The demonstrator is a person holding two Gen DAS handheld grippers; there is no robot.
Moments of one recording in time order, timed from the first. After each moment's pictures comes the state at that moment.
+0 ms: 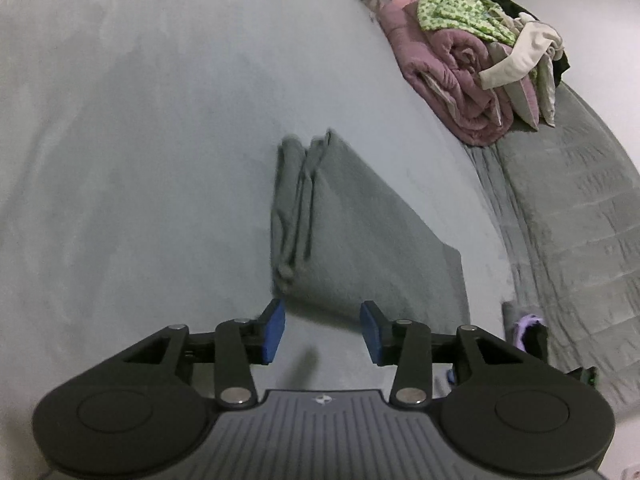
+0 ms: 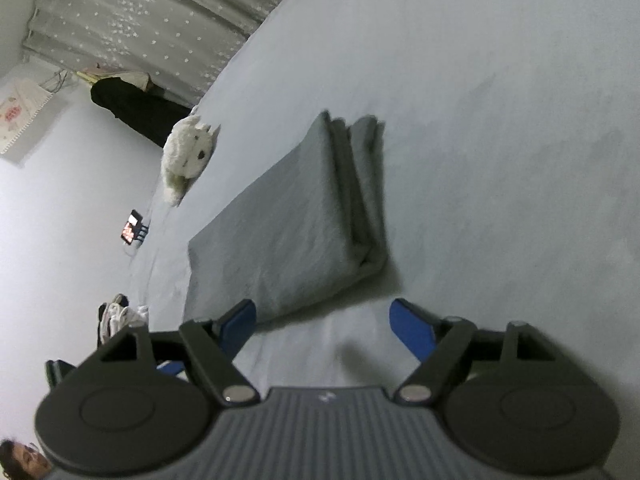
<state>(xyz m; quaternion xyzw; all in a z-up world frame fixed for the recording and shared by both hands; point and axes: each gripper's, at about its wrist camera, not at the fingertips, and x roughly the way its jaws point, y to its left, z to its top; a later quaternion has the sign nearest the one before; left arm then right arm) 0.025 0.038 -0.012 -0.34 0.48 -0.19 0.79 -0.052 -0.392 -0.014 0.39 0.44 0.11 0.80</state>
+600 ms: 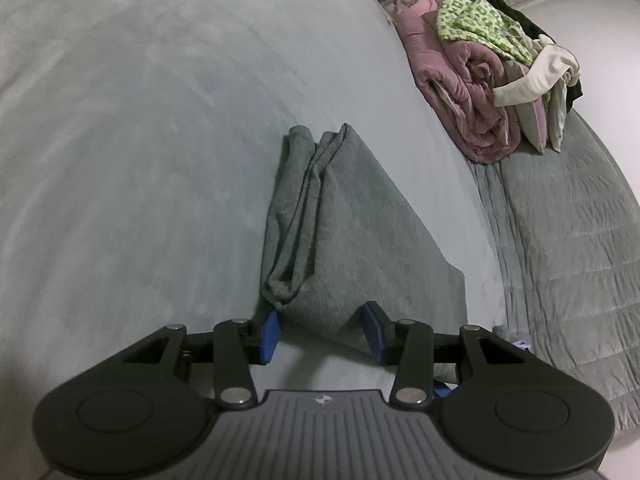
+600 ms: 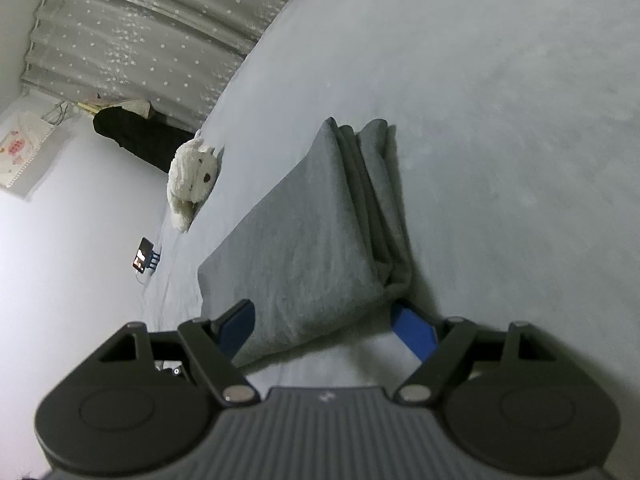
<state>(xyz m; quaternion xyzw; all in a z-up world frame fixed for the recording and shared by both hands) 0.048 0.033 -0.036 -0.38 0.47 -0.18 0.77 -0.035 -0.378 -0.027 0.44 0.41 0.09 0.80</state>
